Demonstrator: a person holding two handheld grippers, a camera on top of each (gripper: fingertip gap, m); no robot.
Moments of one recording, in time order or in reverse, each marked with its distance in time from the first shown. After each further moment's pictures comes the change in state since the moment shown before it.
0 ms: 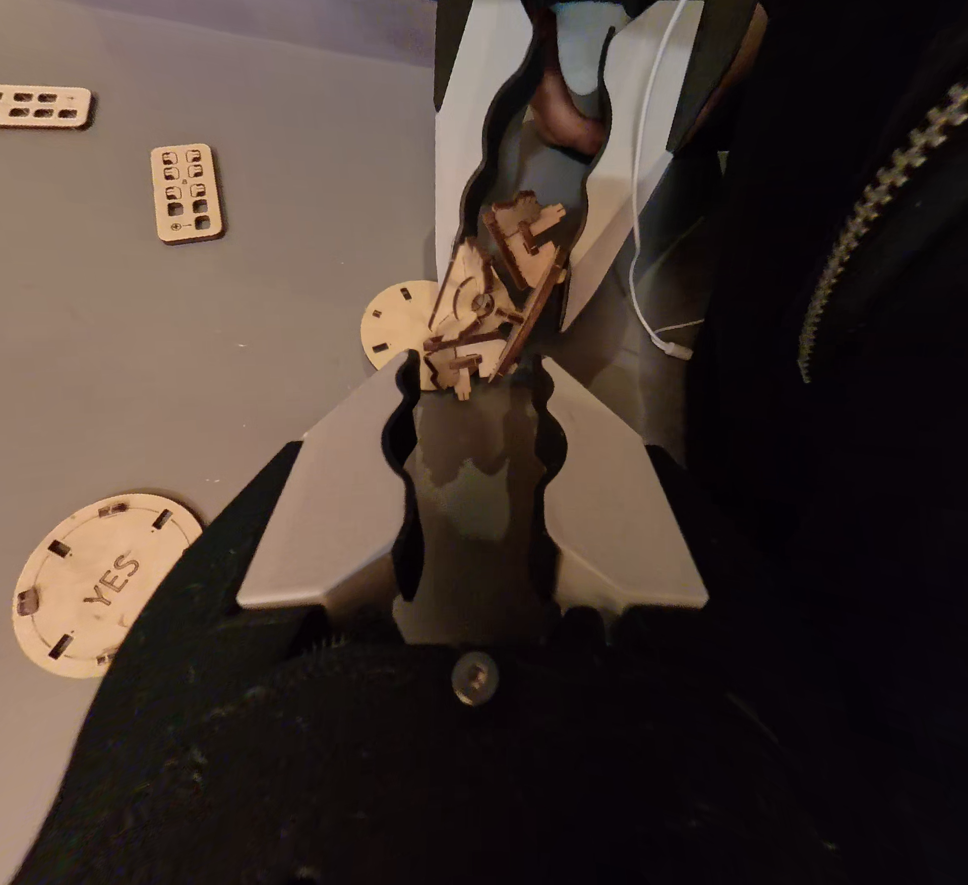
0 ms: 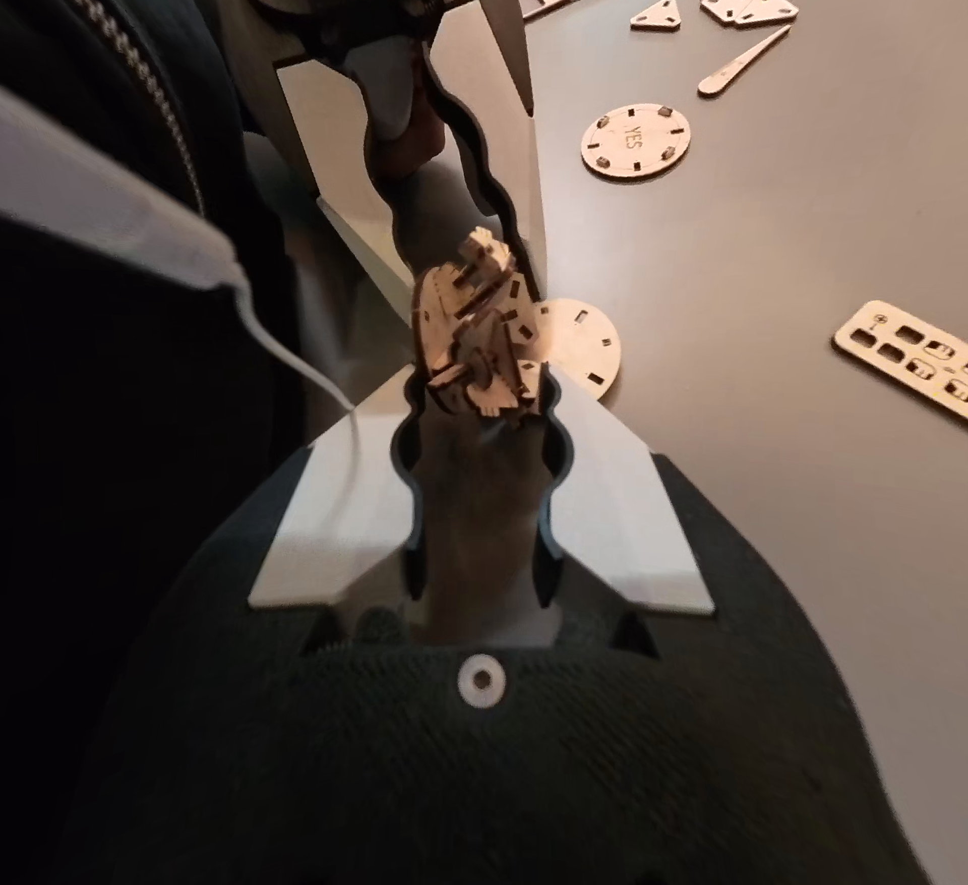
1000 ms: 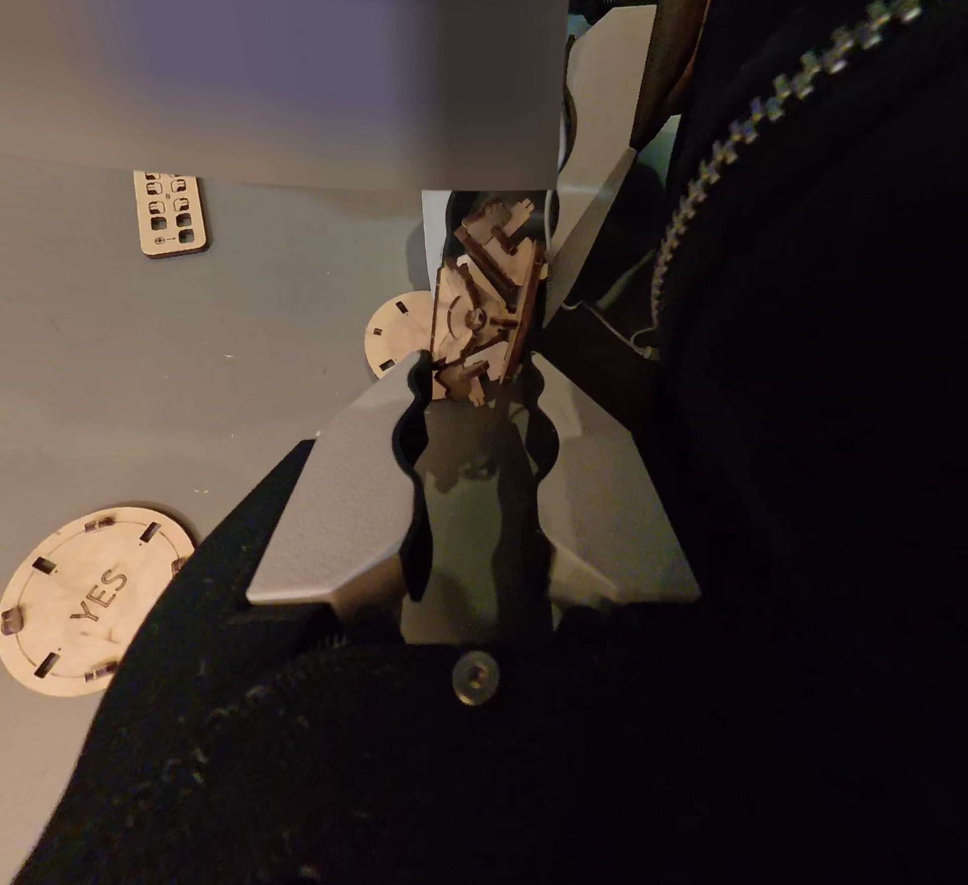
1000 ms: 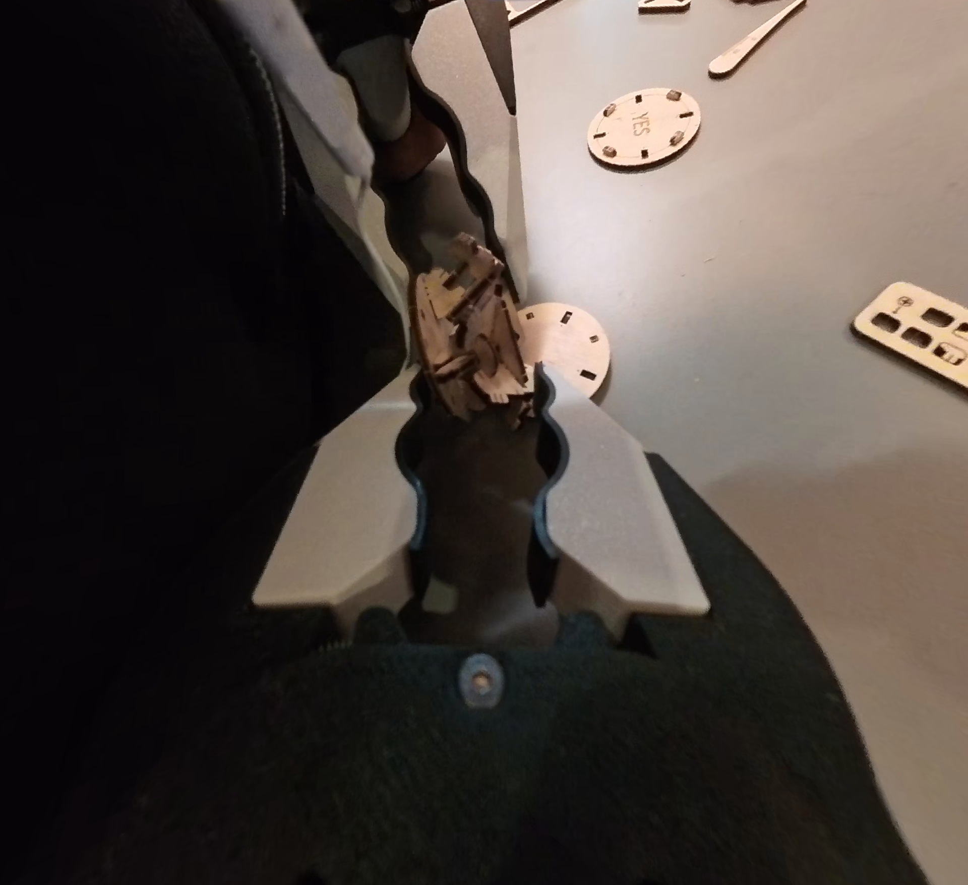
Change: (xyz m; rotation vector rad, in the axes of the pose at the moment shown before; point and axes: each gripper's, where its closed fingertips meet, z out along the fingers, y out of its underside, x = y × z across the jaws) left arm 0.006 -0.003 -0.002 0.021 0.037 0.013; right arm -0.001 0.001 -0.001 -0.007 -0.038 0.049
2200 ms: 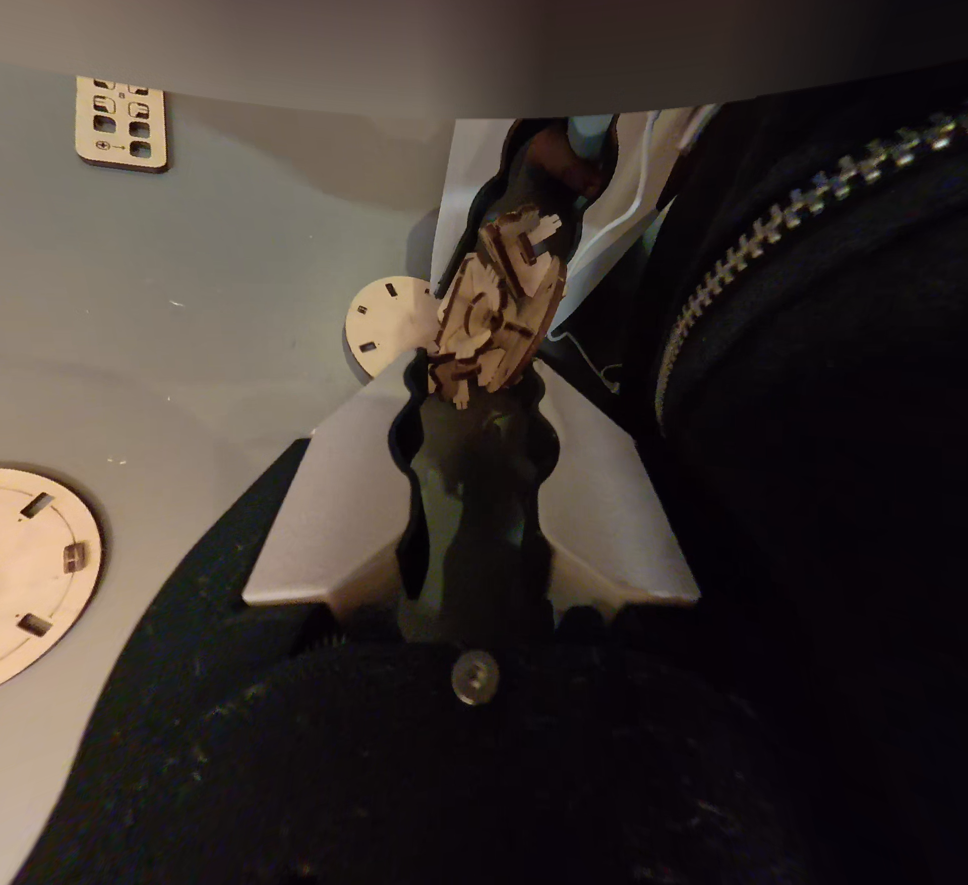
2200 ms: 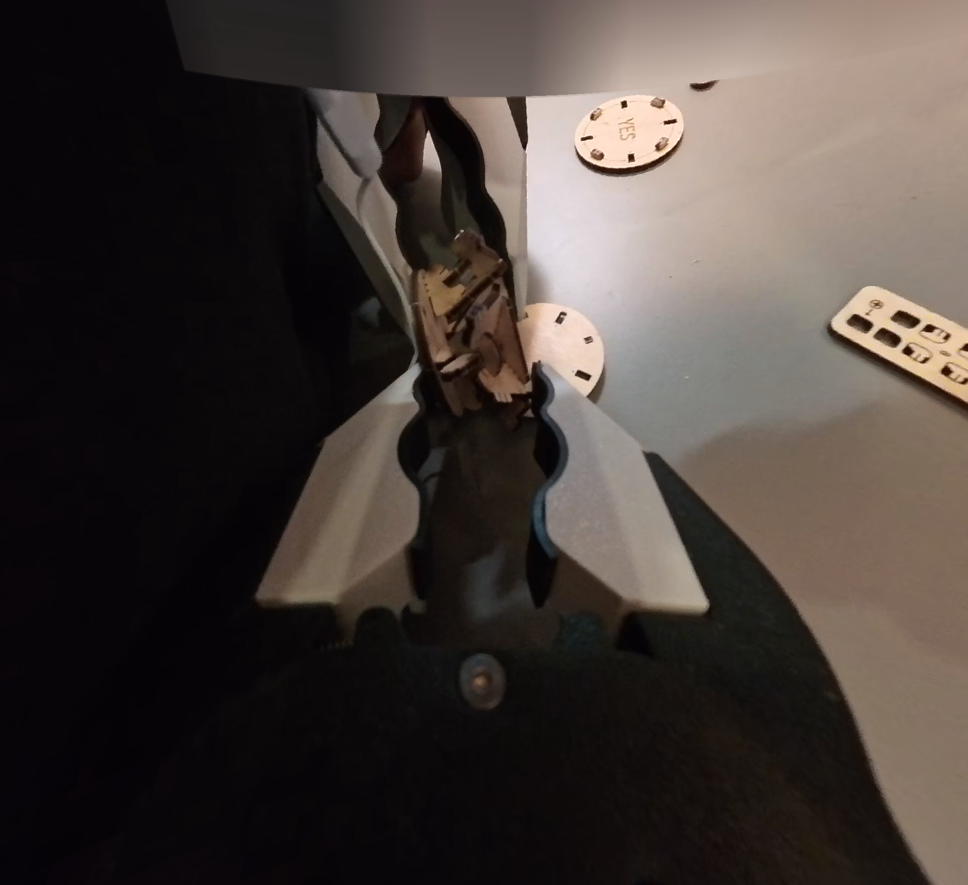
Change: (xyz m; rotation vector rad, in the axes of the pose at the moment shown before) left arm 0.003 0.000 0.006 0.015 0.087 -0.260; right arm 0.002 0.001 0.000 0.004 0.056 -0.037
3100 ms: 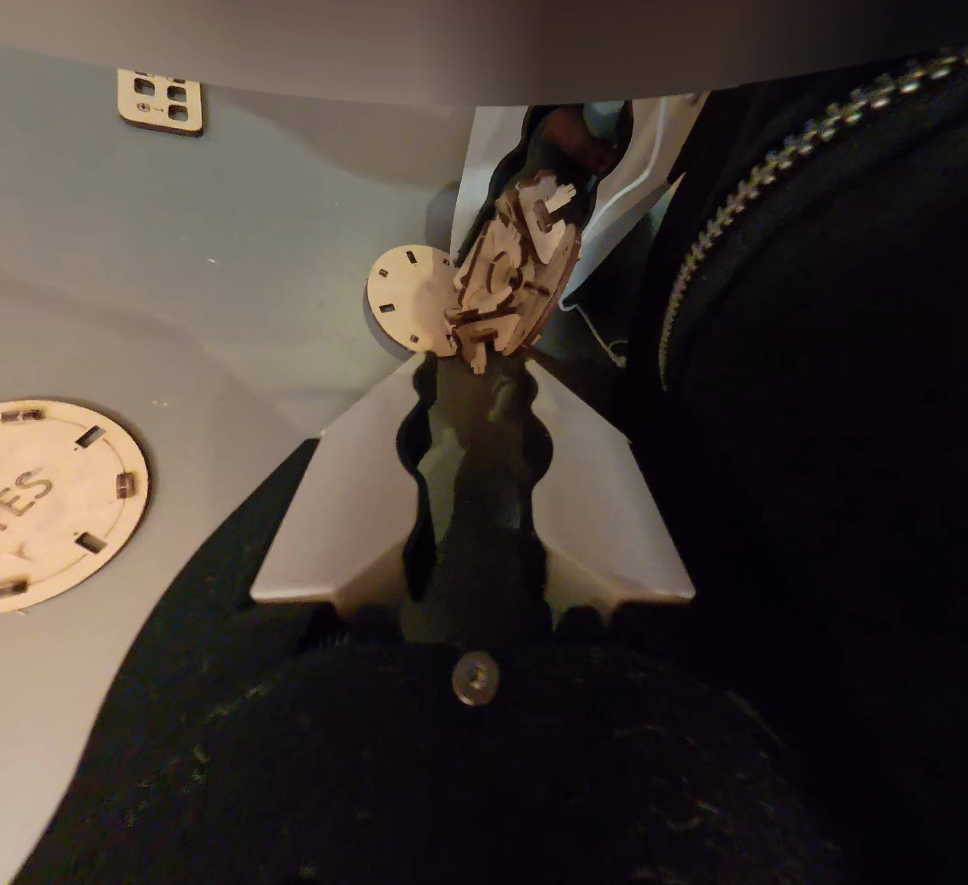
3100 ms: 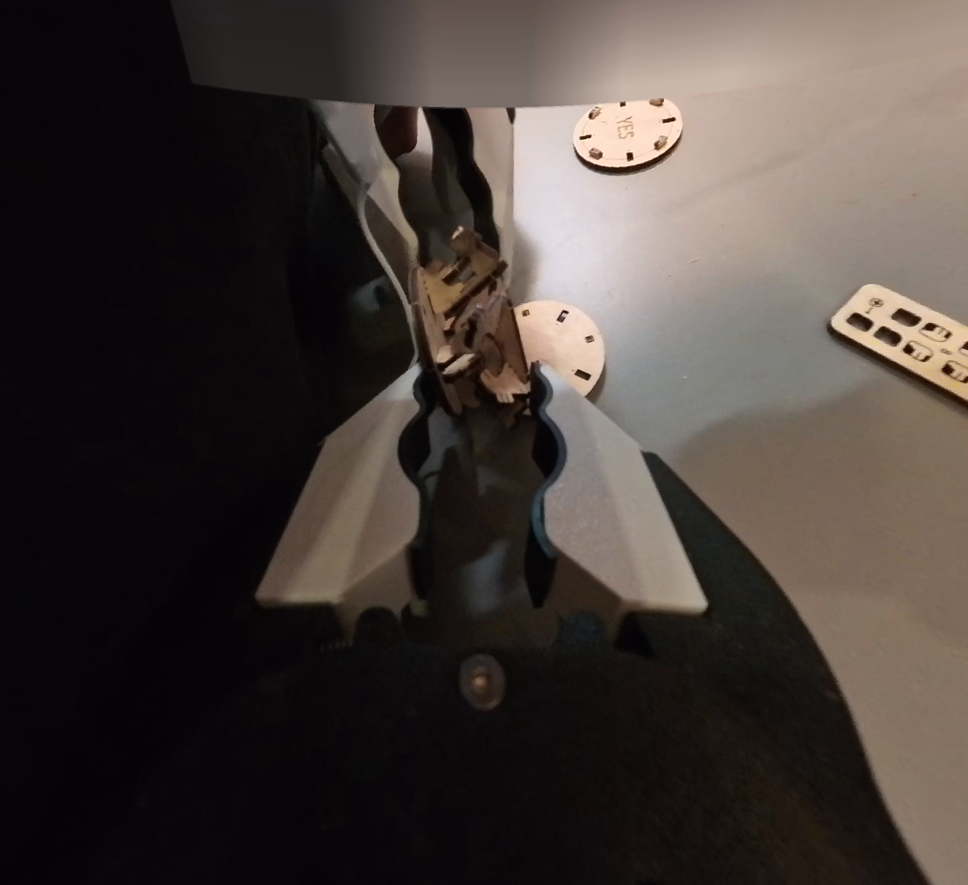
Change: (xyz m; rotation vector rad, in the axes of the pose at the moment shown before) left arm -0.006 0.007 -0.015 -0.014 -0.014 -0.021; right arm 0.001 0.000 0.000 -0.001 -0.001 0.006
